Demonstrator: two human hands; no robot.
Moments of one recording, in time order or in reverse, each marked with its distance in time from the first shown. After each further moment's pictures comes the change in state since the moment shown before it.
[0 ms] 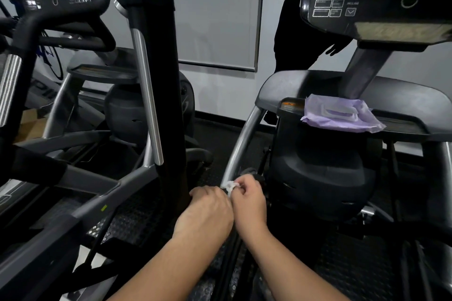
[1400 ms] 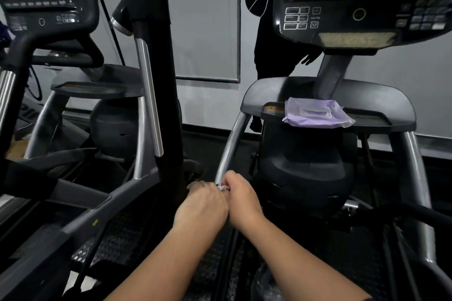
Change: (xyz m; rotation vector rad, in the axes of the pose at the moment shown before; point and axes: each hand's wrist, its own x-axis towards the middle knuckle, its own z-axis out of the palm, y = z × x) left_hand -0.008 -0.004 -0.021 0.127 -0.051 0.053; right_hand -0.010 -0.009 -0.016 -0.370 -0.175 -0.272
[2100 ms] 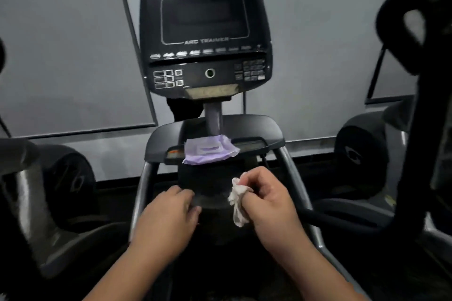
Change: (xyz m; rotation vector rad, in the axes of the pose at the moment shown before) left_hand 0.063 0.044 -0.153 -0.861 0.353 -0.066; right_hand -0.122 0.005 -0.268 0.693 0.478 -0.106
